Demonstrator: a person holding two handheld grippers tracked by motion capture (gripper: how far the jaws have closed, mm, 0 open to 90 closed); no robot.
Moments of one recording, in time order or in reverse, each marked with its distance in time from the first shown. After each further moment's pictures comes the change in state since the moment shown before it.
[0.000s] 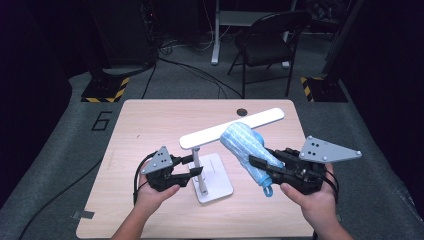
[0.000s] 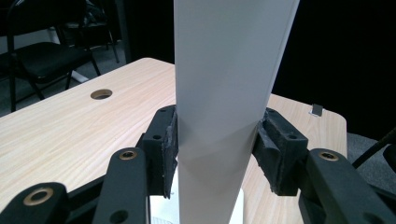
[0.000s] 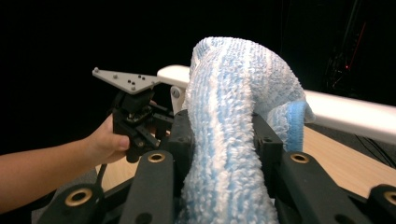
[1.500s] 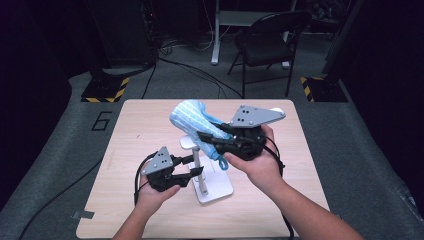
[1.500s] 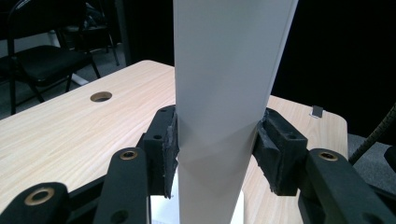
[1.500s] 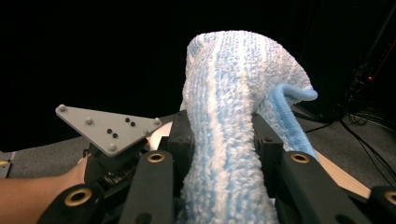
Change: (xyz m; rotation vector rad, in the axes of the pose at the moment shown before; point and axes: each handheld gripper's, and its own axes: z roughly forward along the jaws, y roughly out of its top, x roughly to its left) left arm -0.001 -0.001 0.002 -0.015 0.004 0.002; right arm 0.012 0.046 0.117 0.061 0.065 -0.109
